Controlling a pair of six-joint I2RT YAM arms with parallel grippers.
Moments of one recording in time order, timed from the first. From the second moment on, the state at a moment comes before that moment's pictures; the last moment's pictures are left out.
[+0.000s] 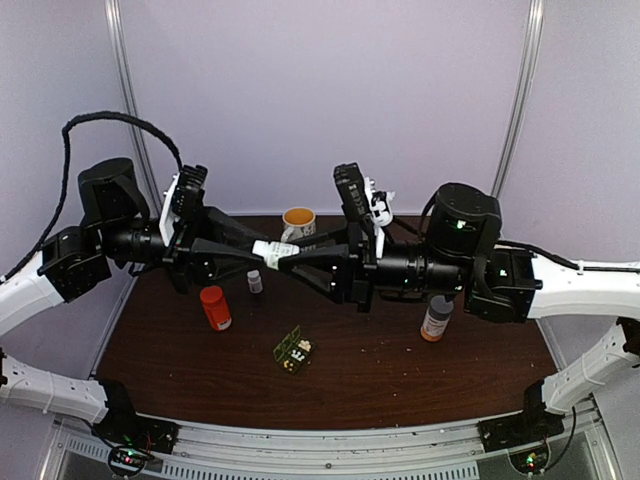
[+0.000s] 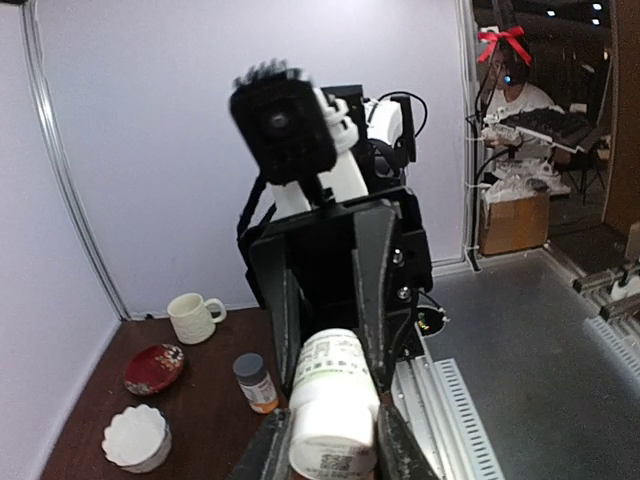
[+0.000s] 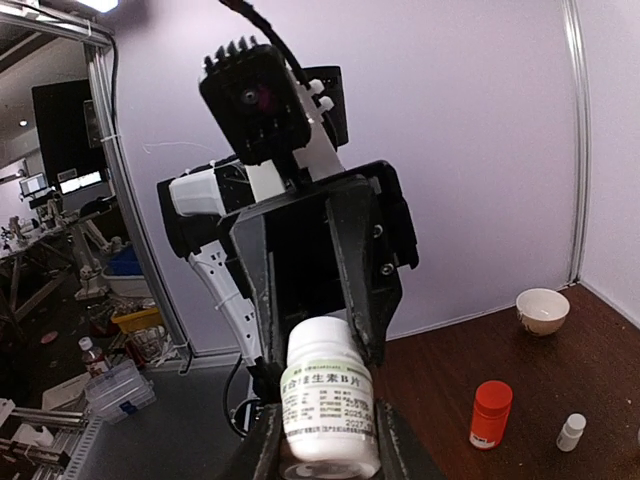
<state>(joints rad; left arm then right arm) -0.89 1.00 1.11 -0.16 0.74 0.15 1.23 1.34 1.18 0.25 -0.24 0.16</state>
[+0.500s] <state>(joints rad) -0.95 1.04 1.20 -0.37 0.72 1.16 1.18 1.32 1.10 0.33 -0.42 0.58</state>
